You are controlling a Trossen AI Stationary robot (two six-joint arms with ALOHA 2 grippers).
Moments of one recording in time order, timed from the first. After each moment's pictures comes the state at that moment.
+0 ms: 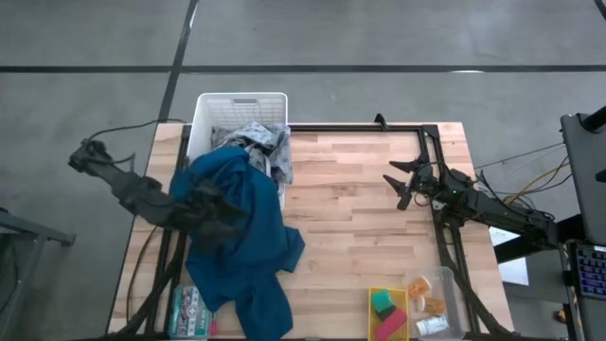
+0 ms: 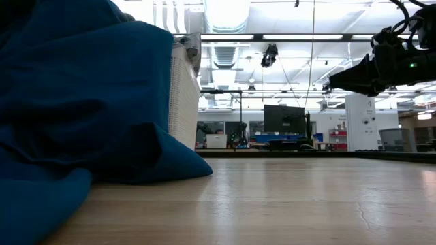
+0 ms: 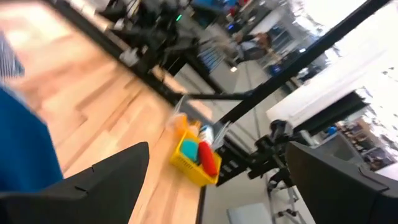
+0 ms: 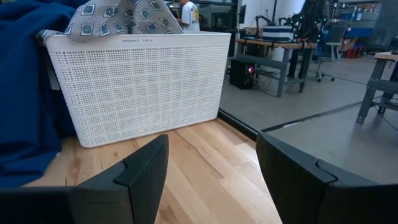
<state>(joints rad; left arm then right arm) -0.57 0.93 1.01 -0.33 -0.50 -0.89 -0.35 0.07 0.01 0.03 0.13 0.02</state>
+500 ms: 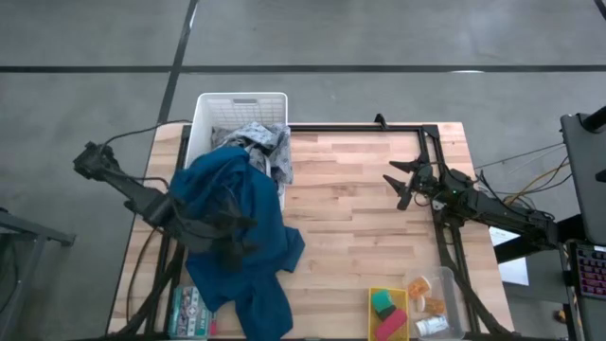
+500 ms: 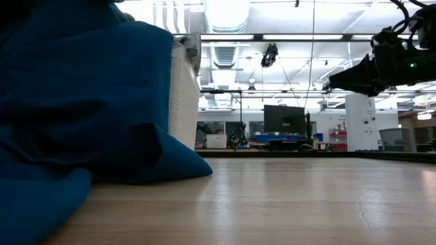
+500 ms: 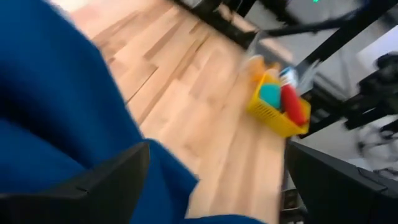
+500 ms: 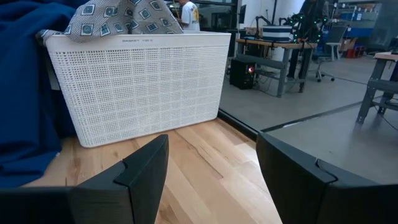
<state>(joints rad) -0.57 1.13 1.01 -0.55 -0.51 -0.91 -0.35 0.07 0.01 0.03 0.13 0.01</state>
